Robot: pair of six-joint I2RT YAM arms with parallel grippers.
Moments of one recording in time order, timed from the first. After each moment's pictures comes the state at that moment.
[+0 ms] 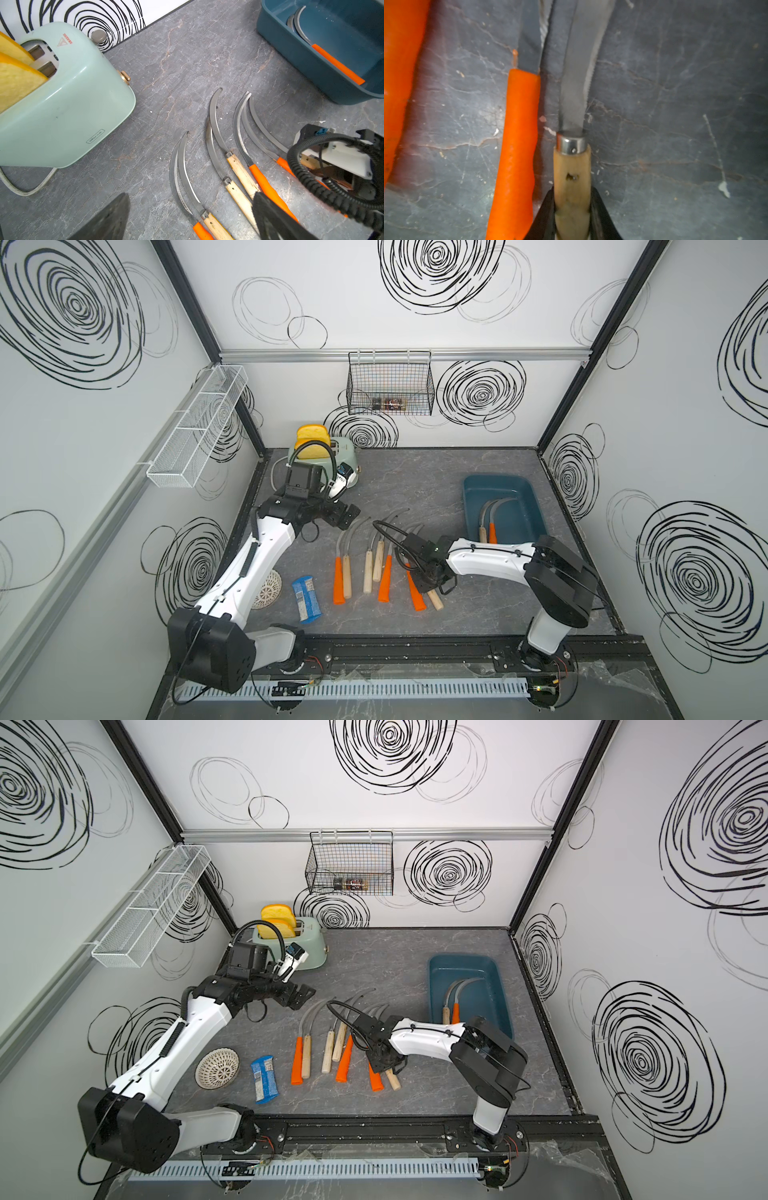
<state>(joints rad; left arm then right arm) -0.19 1.28 1.16 -0.70 0.29 0.33 1.00 1.73 1.01 -0.69 0.09 0.55</state>
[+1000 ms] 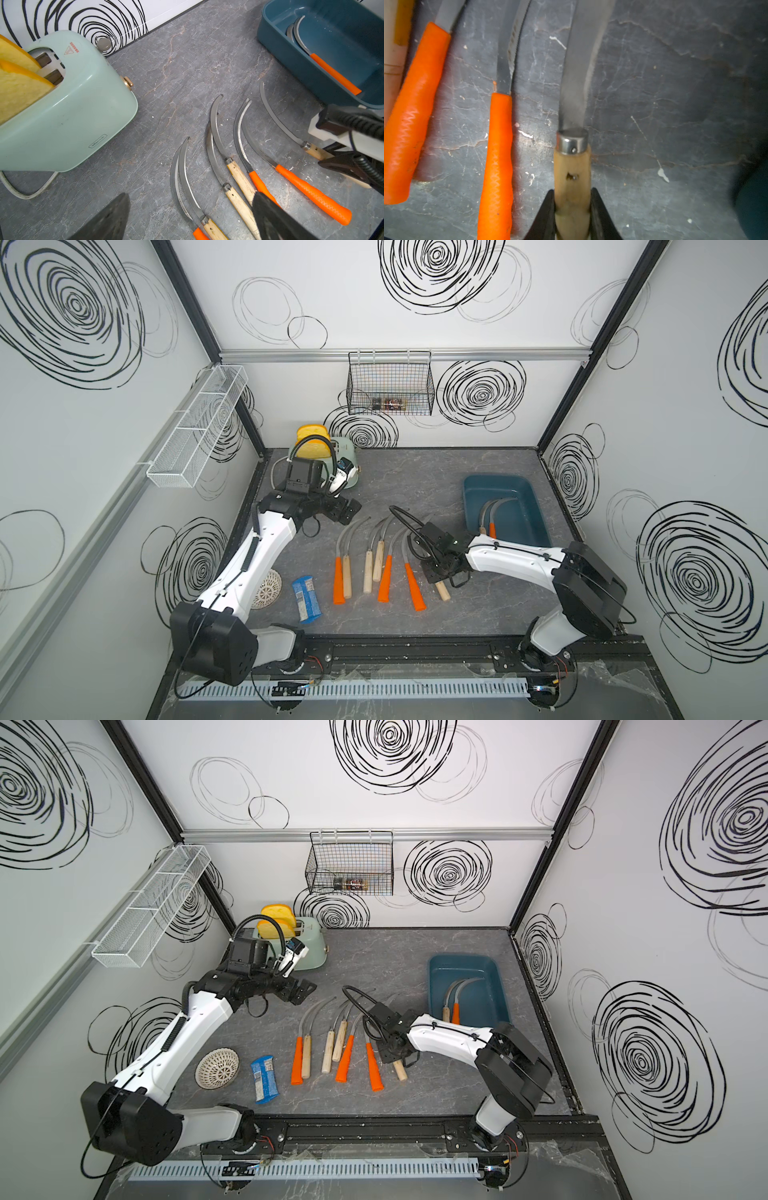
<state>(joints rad) -0.19 1.32 1.21 -0.71 0.29 0.31 0.89 1.58 0.95 -0.68 0.09 0.51</state>
